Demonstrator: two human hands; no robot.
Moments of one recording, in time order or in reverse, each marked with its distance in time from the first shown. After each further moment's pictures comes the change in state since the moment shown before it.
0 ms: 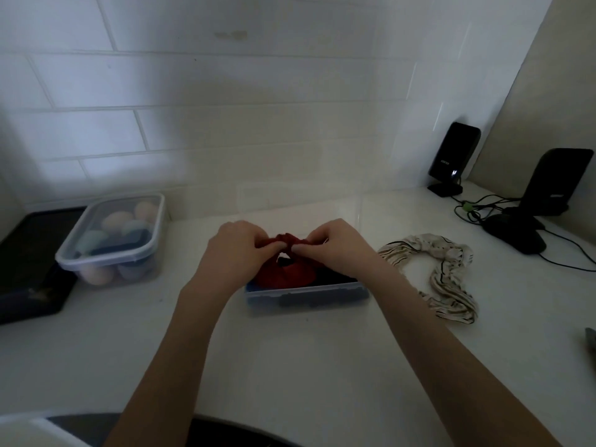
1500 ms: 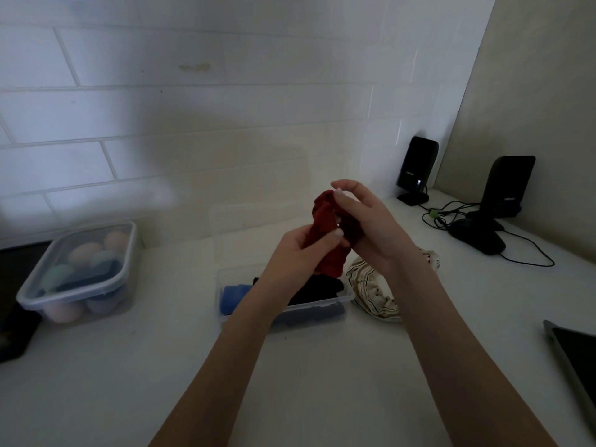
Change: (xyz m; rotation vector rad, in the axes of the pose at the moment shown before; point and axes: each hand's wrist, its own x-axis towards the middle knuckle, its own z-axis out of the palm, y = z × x) left_hand -0.009 0.096 0.029 -1.144 -0.262 0.076; right_hand -0.013 0.014 -0.068 1.134 0.108 -0.147
